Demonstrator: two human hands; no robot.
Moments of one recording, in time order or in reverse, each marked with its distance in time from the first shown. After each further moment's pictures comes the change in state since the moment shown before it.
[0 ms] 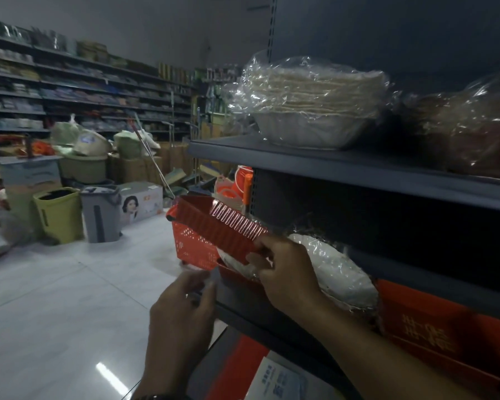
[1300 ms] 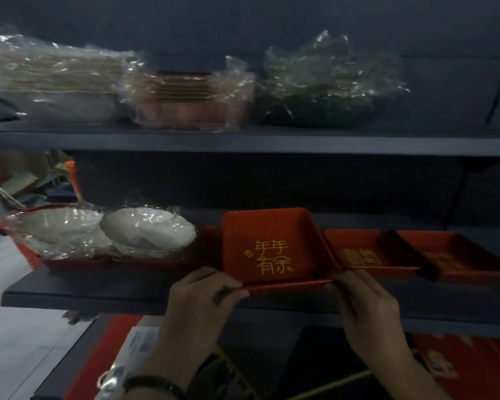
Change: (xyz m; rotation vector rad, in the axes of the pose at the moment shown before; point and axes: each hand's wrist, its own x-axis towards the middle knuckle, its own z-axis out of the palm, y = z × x) left_hand -0.229 0.118 0.182 -0.133 -0.456 0.763; right_hand -0.362 0.169 -0.315 -0.478 0.526 0.153
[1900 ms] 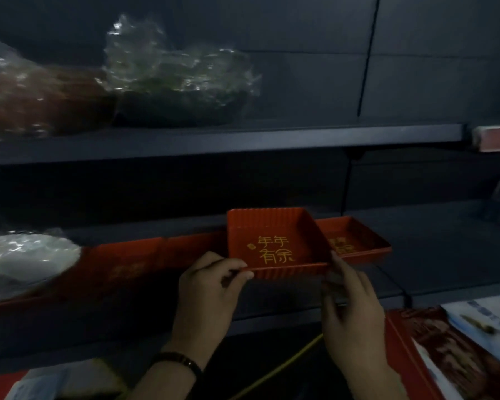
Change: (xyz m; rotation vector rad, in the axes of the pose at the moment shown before) left_hand 0.035 0.132 0.190 -0.155 -0.080 0.003; right_hand -0.029 0.107 -0.113 0.066 0.151 0.531
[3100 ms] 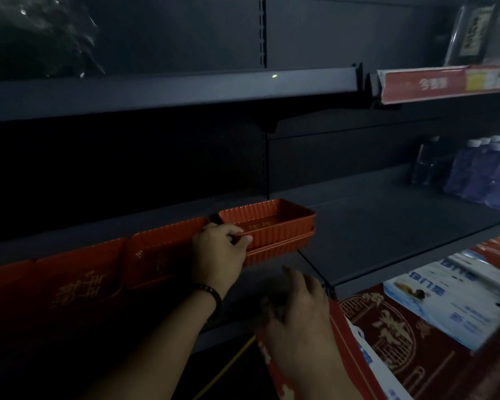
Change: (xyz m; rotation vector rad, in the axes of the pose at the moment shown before) left_hand 0.079 0.052 0.256 0.046 -0.149 -0.159; right_hand 0.058 0.085 -0.052 -0.216 -0.323 0.353
